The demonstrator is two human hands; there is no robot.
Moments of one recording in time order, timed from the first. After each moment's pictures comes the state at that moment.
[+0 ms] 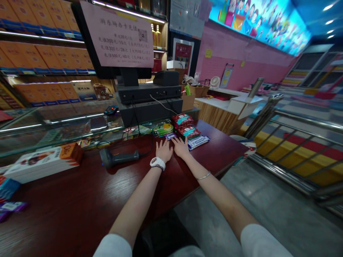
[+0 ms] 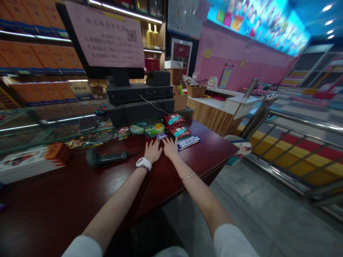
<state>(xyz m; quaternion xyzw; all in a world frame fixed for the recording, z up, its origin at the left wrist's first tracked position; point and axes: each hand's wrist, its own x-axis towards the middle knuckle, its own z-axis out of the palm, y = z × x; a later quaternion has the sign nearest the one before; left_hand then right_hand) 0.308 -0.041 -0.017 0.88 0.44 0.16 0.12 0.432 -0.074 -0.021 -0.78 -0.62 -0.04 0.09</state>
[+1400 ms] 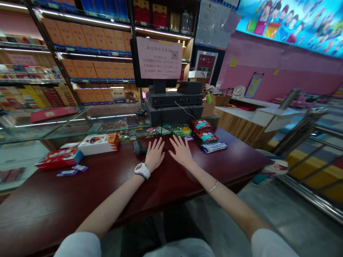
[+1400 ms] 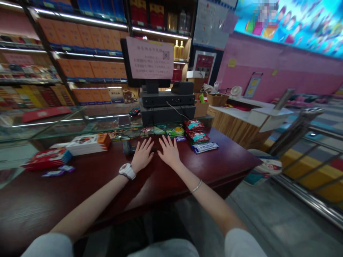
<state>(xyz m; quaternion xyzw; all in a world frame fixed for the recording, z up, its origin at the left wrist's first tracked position) 0.137 -0.077 0.023 0.87 0.43 0.20 -0.09 0.312 -0.117 0.029 -0.64 -0.73 -0.15 0.20</state>
